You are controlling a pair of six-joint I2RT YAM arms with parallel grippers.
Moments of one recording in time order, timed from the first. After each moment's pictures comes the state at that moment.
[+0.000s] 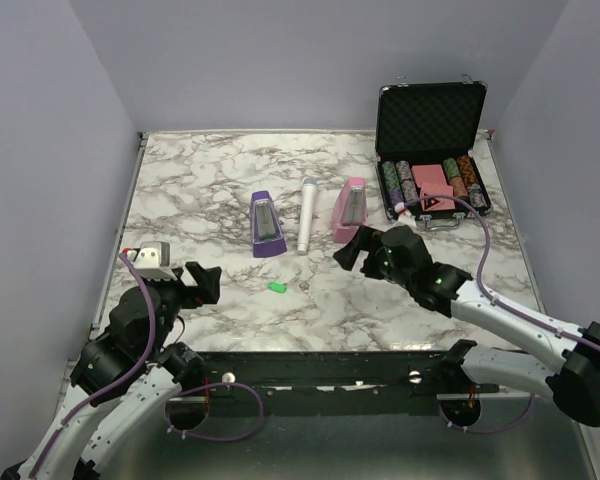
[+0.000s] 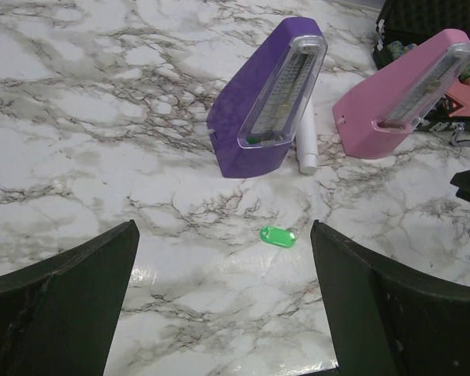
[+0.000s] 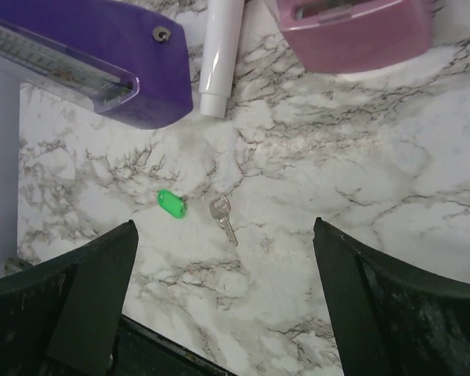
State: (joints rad) left arm -0.66 0.21 0.71 -0.77 -0.43 -0.43; right arm 0.77 1.08 0.65 -0.14 0.18 0.85
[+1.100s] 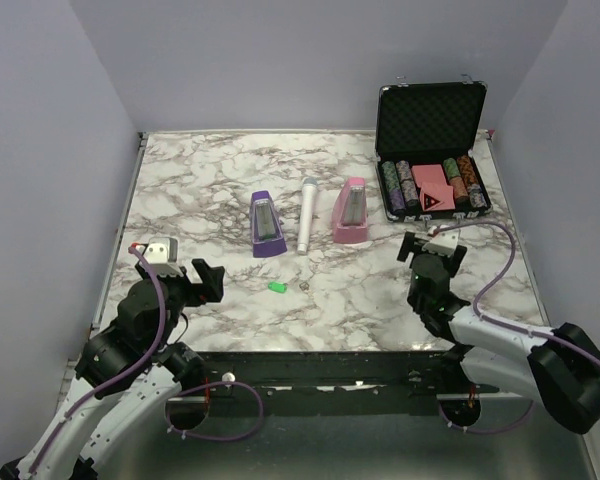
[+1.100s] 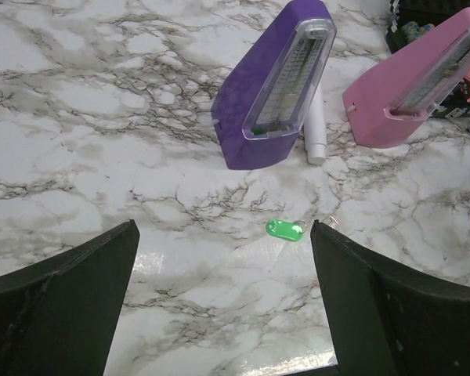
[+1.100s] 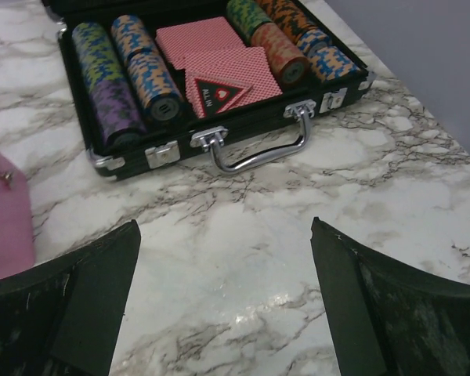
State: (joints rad) left arm -0.66 0.26 0.71 -0.76 -0.43 -0.42; right arm 0.64 1.04 0.21 0.60 0.97 0.14
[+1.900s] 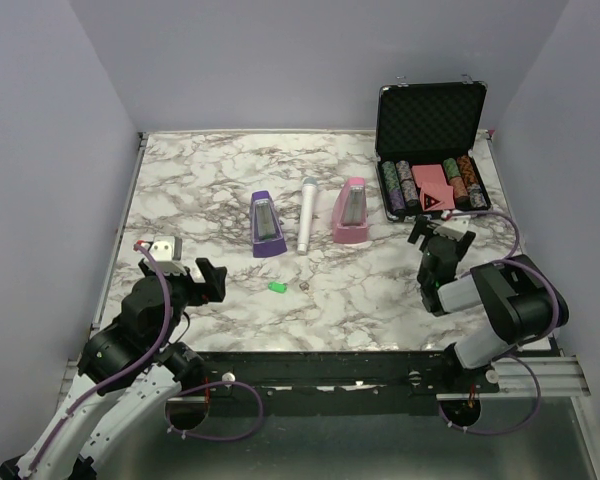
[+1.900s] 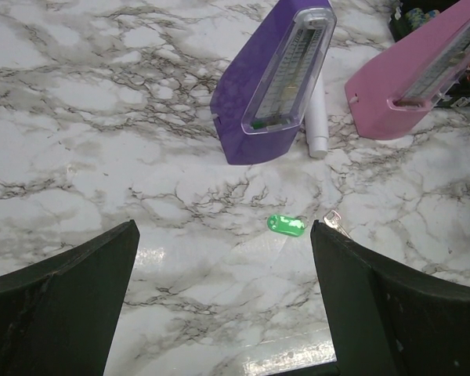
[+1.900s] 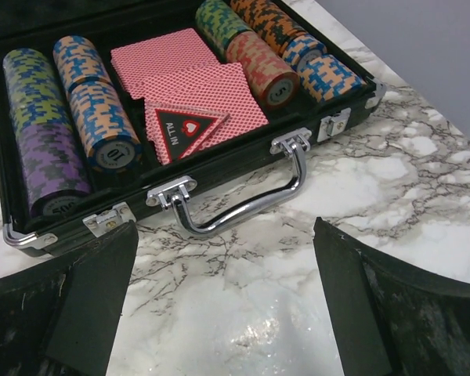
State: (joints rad) left arm -0.66 0.28 0.71 -0.76 -0.41 -0.41; right arm 0.27 1.58 0.25 1.20 0.69 0.08
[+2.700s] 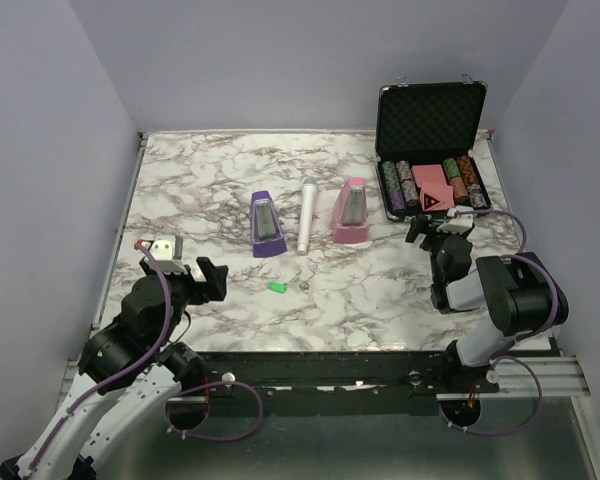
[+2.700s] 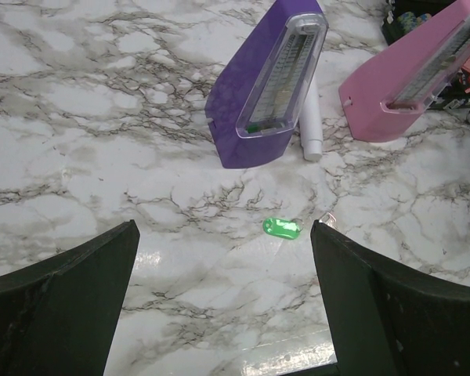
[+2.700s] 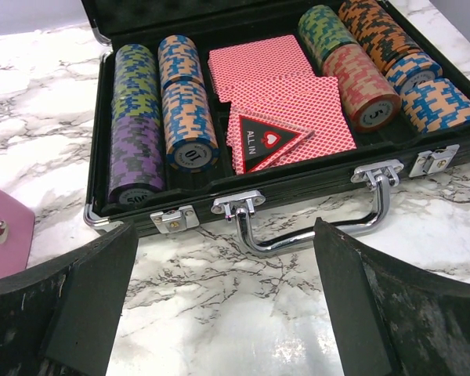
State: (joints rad) left arm -0.66 0.29 0.71 -0.74 -0.40 -0.41; right arm 0.11 1.62 0.24 1.29 0.21 0.10
